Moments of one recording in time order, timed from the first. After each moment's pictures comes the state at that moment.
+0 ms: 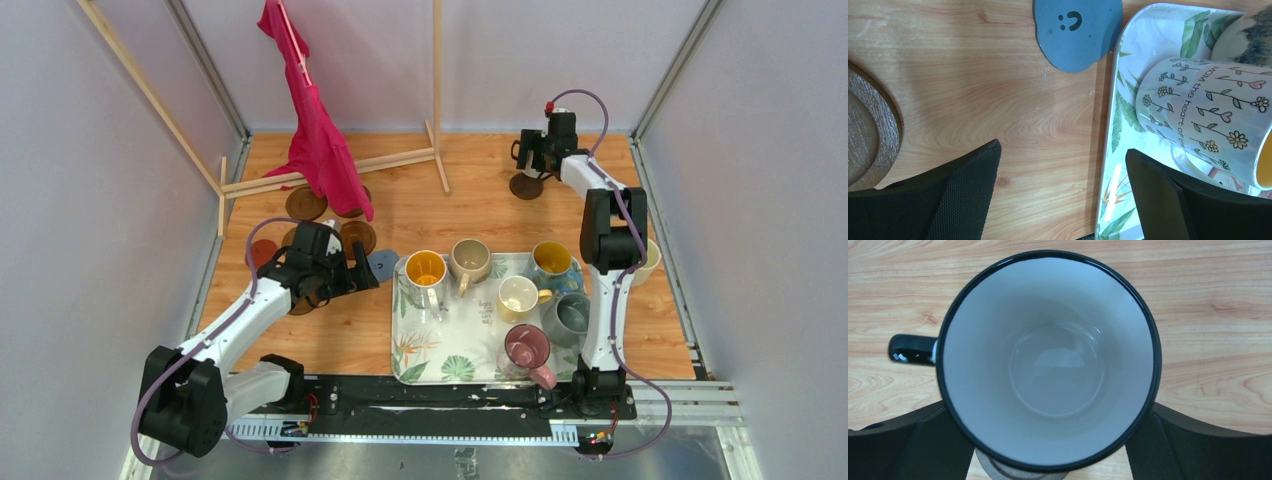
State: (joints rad) left arm -0.31 1.08 0.60 -0.45 0.20 -0.55; right arm 0.06 2.26 1.78 -0.17 0.01 0.11
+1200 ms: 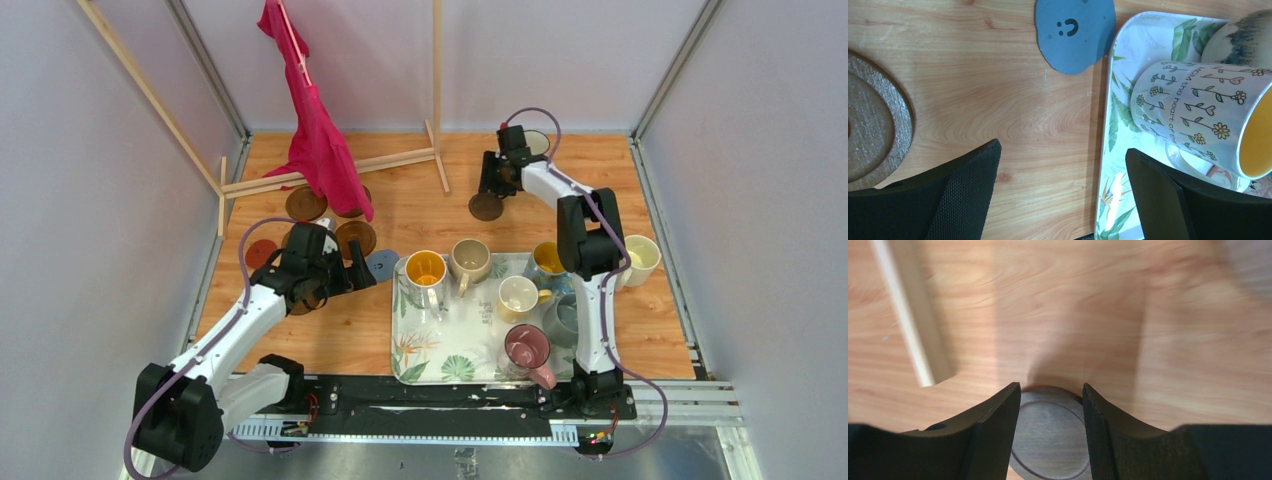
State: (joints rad) left arm -0.31 1.01 0.61 -0.48 0.17 -0.55; right arm 0.29 2.25 1.75 -0.36 -0.06 0.36
